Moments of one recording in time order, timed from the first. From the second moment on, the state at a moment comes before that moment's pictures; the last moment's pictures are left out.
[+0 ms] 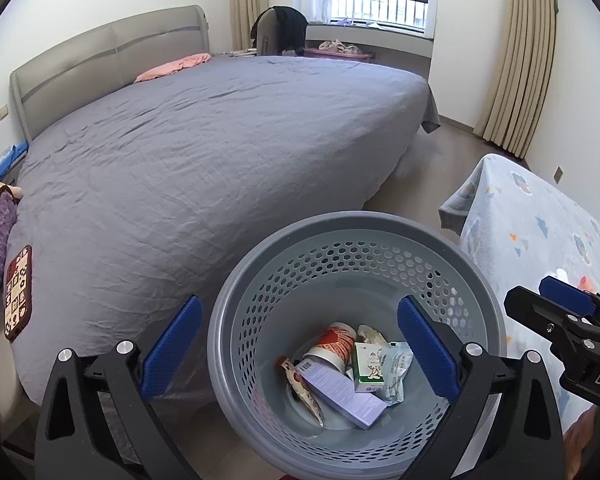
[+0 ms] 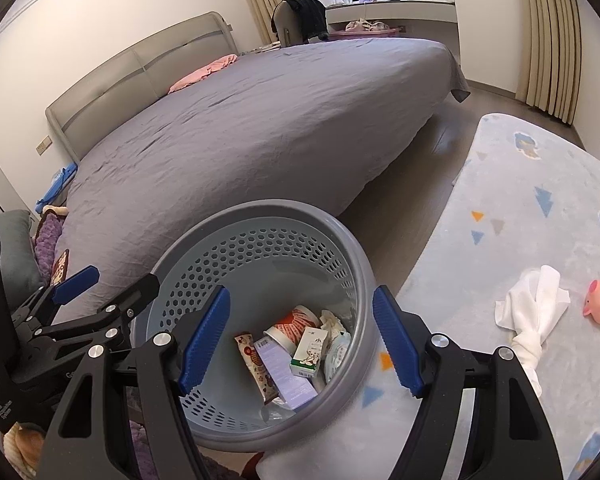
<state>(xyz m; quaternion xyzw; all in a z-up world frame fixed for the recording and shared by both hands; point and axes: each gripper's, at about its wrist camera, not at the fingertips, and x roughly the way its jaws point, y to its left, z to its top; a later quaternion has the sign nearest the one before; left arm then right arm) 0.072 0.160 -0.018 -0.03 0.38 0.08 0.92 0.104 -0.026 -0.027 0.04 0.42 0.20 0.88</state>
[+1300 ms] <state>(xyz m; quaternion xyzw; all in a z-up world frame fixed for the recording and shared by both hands) 0.064 0.067 -0.010 0.02 0.37 0.01 0.93 0.064 -0.186 -0.012 0.05 0.38 0.05 0.92</state>
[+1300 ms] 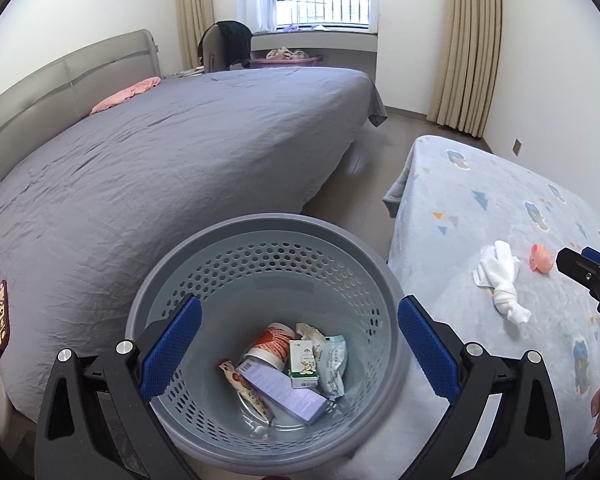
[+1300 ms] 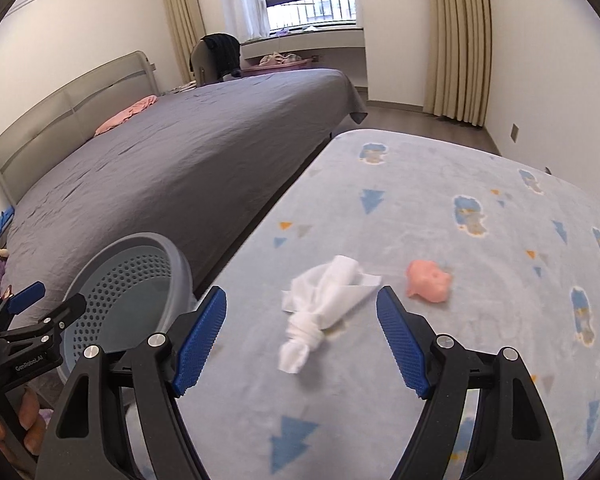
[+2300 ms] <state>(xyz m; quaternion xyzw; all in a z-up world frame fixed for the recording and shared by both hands) 0.132 -0.078 -0.041 0.05 0.43 -0.09 0.90 0.135 -0.293 -0.086 0.04 0.46 0.00 0.88</state>
